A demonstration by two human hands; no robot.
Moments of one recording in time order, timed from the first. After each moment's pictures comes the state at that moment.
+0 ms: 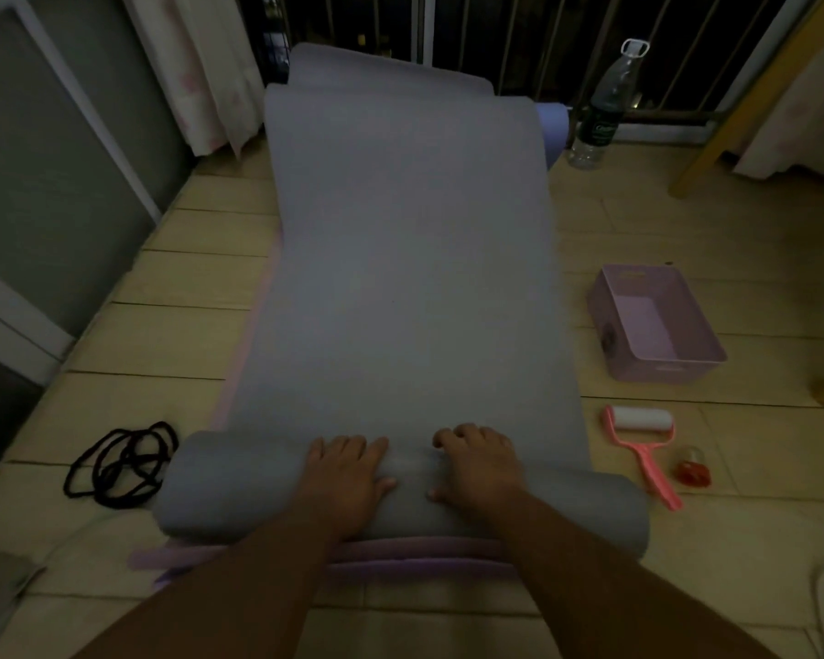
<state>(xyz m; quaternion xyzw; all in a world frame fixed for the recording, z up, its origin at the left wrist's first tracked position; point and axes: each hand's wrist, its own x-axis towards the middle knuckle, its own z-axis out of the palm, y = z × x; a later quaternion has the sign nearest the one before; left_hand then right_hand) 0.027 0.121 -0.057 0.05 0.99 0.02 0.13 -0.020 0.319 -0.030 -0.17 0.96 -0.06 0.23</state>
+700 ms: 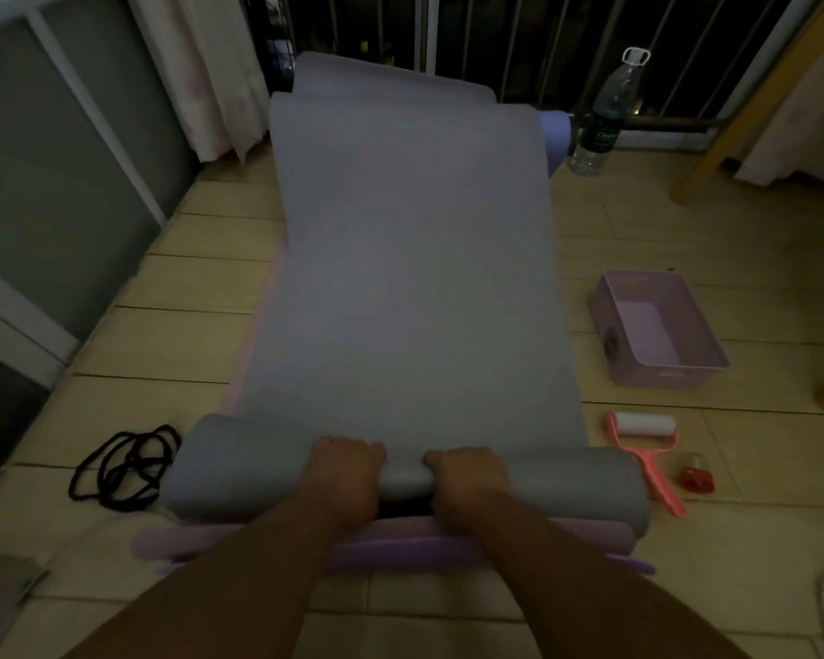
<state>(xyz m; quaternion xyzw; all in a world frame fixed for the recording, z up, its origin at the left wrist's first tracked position) 0.009 0.119 -0.032 0.08 0.97 -0.05 0.20 -0.017 0.298 -0.026 -0.21 0.95 -0.01 0.24</state>
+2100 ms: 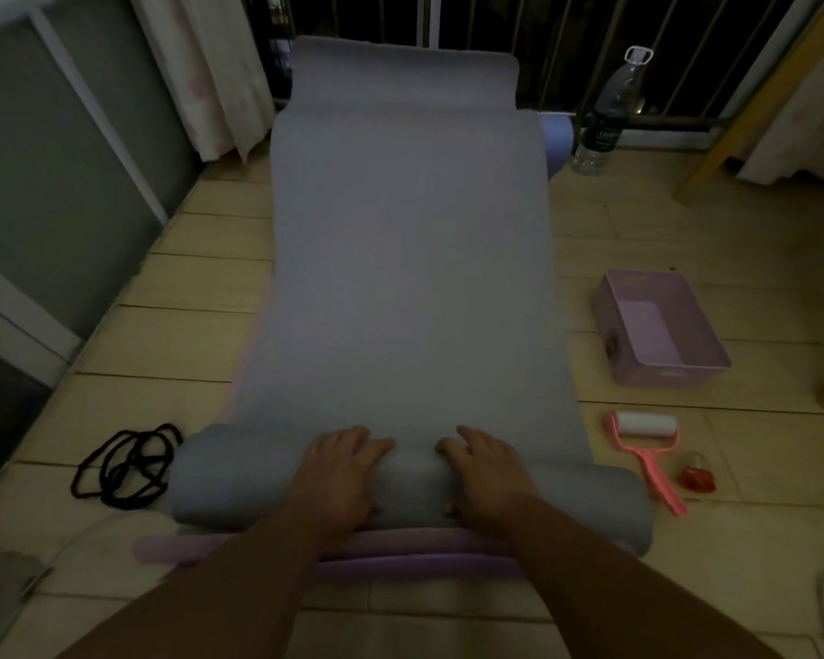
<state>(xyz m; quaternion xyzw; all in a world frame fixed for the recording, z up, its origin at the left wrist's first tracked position) 0.024 0.104 -0.042 0.07 0.98 0.05 0.15 -0.019 0.331 -0.034 -0.22 0.94 -0.04 0.24</state>
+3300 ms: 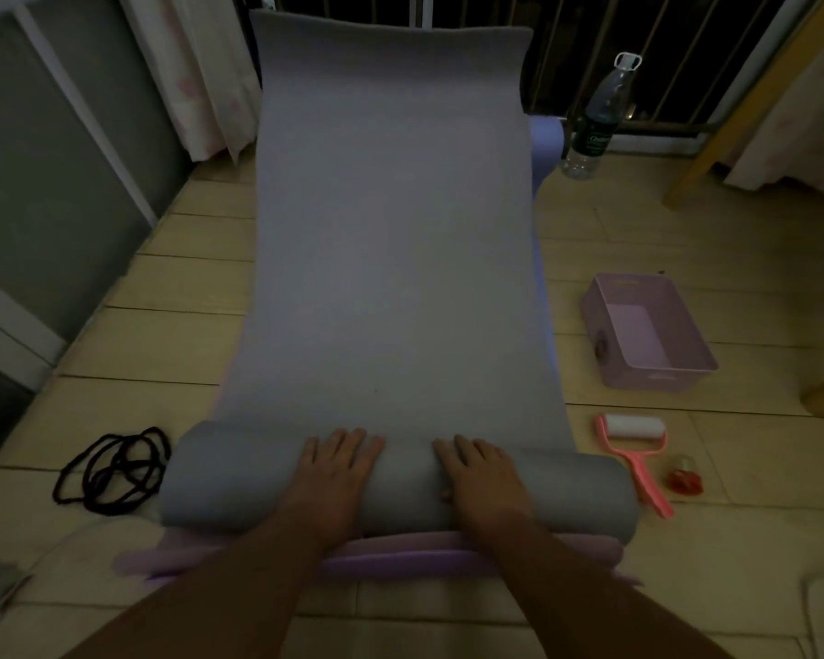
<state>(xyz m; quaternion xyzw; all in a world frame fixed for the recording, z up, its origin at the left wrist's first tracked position) 0.027 0.114 -0.041 0.09 0.97 -0.05 0.20 -0.009 0.337 -0.044 -0.21 0.96 -0.02 0.19</state>
